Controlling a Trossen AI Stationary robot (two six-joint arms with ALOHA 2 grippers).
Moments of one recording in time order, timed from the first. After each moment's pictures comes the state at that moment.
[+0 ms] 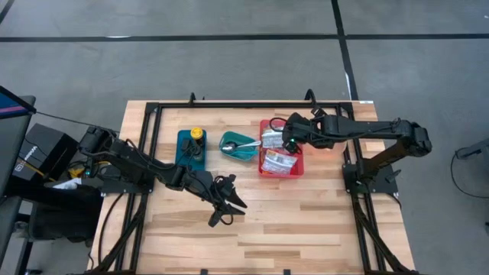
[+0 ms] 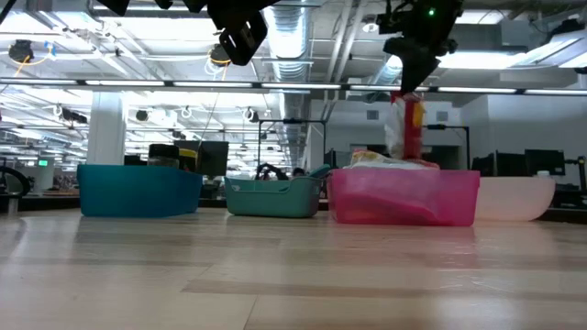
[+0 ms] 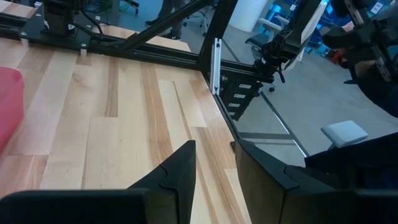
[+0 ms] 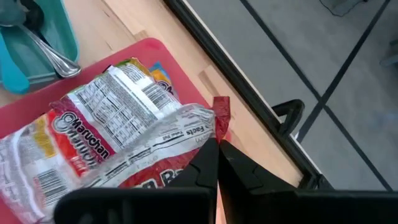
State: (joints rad) left arm -0.32 1.51 0.83 0.41 0.07 -0.32; right arm -0.09 1.41 1.29 -1.10 0.70 0.43
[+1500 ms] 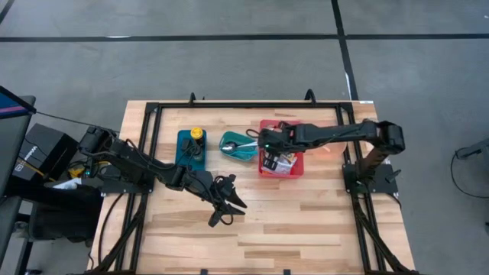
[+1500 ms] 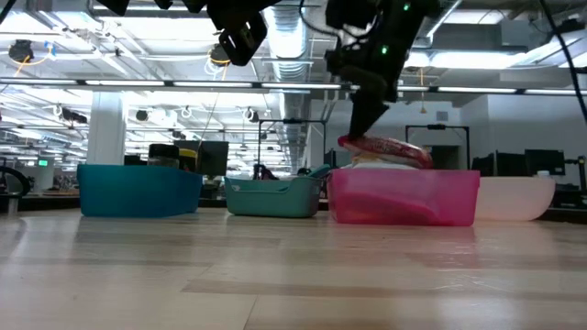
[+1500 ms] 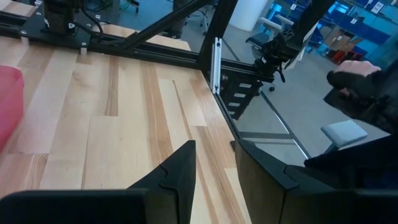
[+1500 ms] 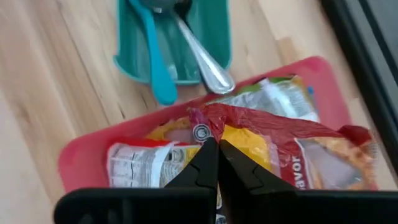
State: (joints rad) left arm -0.32 1.51 0.83 0.41 0.07 -0.32; right arm -0.09 1.67 1.29 -0.77 0.34 0.20
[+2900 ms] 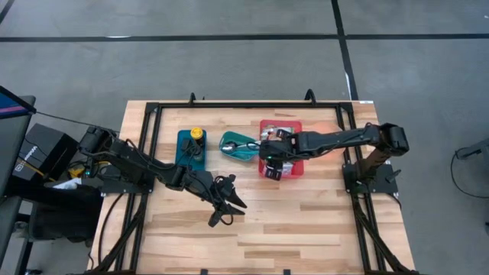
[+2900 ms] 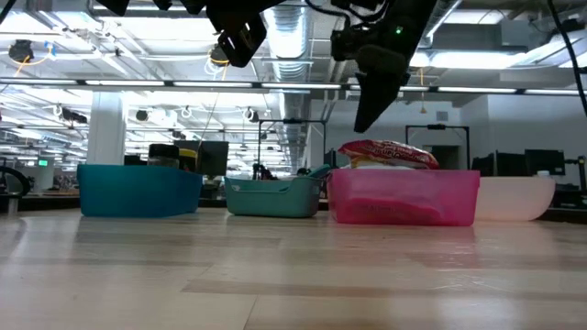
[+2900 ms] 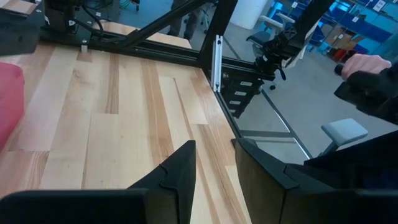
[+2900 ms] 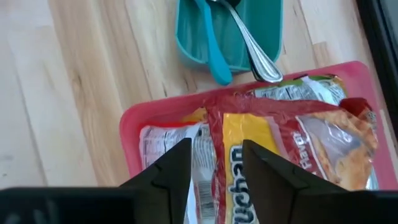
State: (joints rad) left arm -0.32 1.51 0.83 0.40 0.07 -0.32; right arm 0.01 1.65 1.29 -0.81 0.32 0.18
